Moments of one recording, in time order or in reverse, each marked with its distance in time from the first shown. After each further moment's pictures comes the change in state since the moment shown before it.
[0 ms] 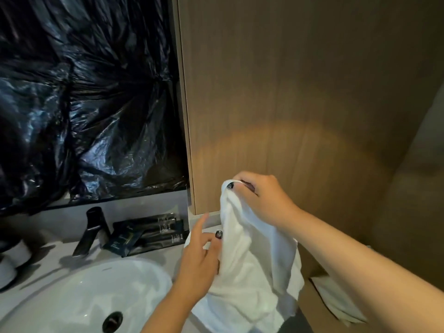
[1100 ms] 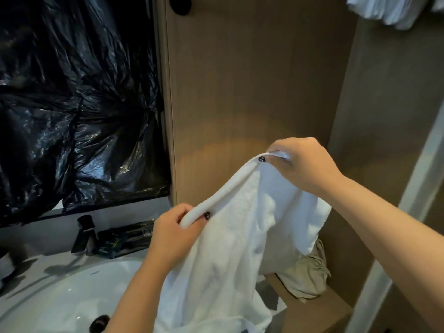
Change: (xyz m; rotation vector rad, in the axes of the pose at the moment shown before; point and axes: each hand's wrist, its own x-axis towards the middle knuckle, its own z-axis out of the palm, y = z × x) left_hand -0.102 0.117 -0.056 0.107 0.094 0.189; right_hand -0.133 -0.156 -0.132 -0.688 0.312 -0.044
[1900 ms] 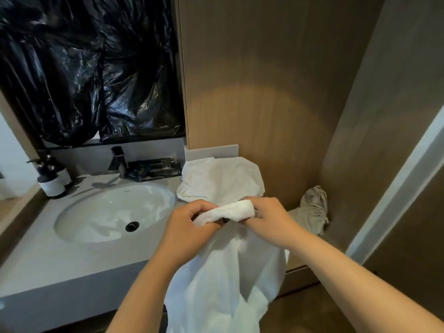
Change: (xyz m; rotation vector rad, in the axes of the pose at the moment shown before) left_hand -0.195 0.038 0.026 -0.079 -0.125 -0.156; right_hand -0.222 -0.036 0.049 0.634 -0.555 0.187
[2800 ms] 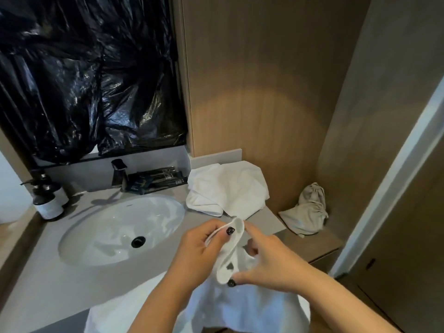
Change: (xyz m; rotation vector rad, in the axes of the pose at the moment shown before) left_hand 0.002 -0.041 -0.057 -0.054 -0.173 0.134; right_hand -0.015 -0.055 0.077 -0.053 -0.132 0.134
